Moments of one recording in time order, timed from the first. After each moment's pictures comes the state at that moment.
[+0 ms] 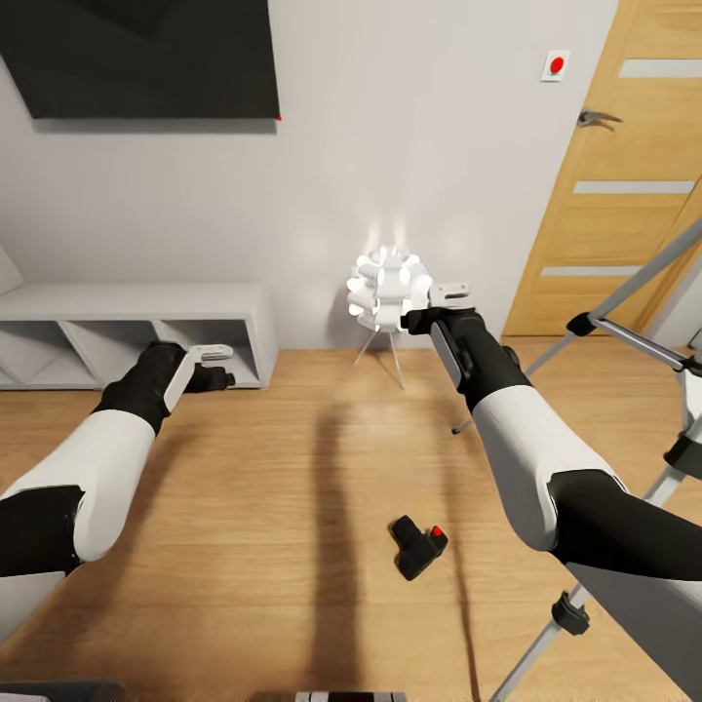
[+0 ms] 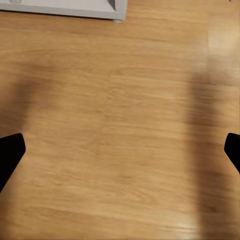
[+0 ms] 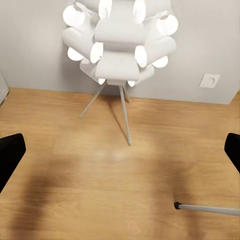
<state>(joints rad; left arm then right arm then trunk) -1.27 0.11 0.04 -0.53 0.02 0.83 0.02 -1.34 0.15 0.01 -0.64 0.12 0.54 -0.09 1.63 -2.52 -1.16</state>
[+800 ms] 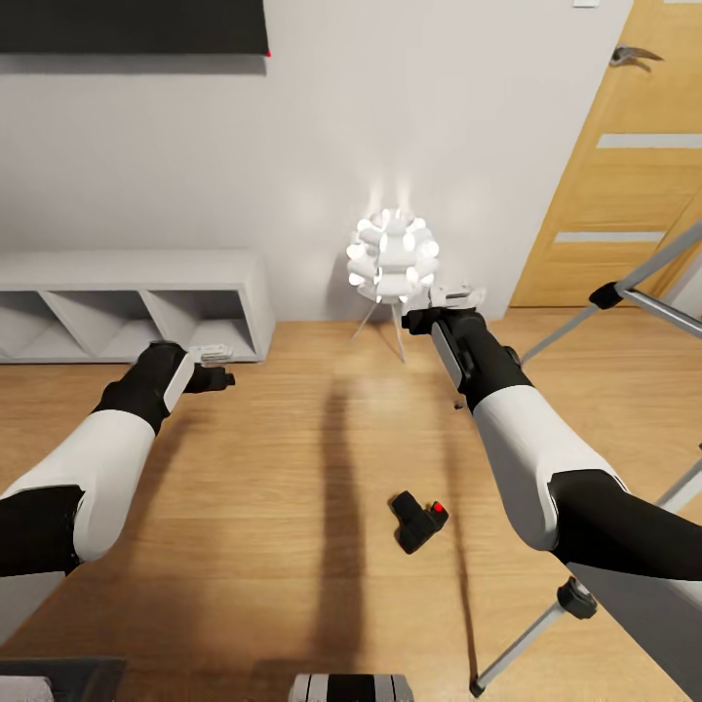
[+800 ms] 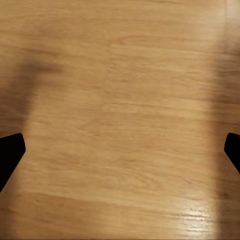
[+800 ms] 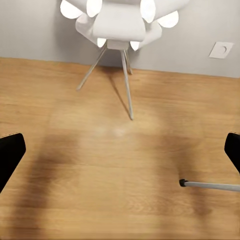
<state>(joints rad) -1.27 0.11 0.04 -0.53 0.02 0.83 0.02 -1.34 0.15 0.01 -0.64 0.12 0.54 -0.09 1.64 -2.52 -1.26</state>
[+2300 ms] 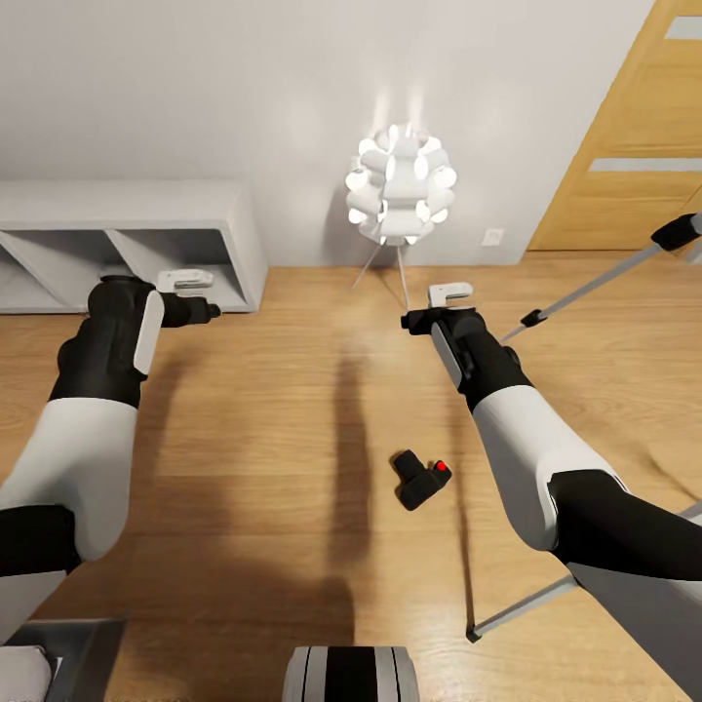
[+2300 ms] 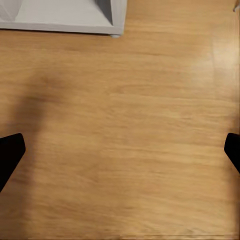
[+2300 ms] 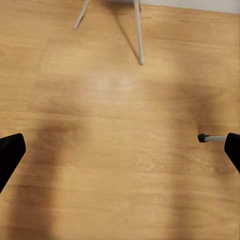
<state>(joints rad) -1.27 0.11 0.04 -1.04 0.02 1.01 0.03 -1.34 0.15 0.01 -0.64 0.12 0.54 -0.09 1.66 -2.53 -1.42</state>
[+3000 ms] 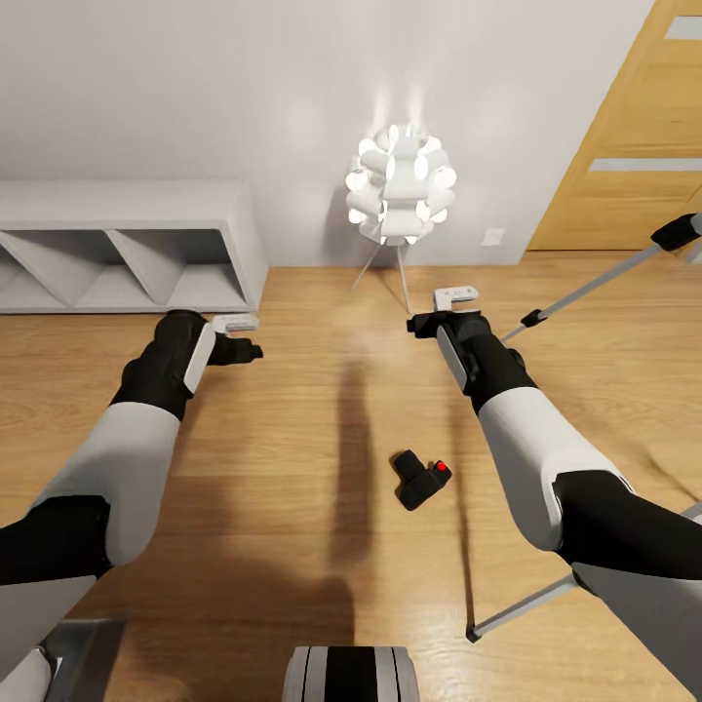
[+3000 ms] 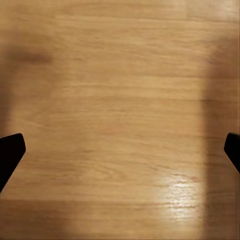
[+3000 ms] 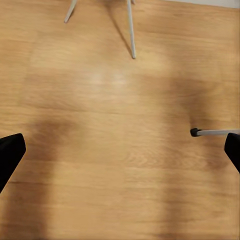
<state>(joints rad) -1.27 0.01 0.04 -0.80 0.02 1.00 0.02 -1.34 0.13 0.01 -0.62 0.12 0.54 -0.09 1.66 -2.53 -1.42</state>
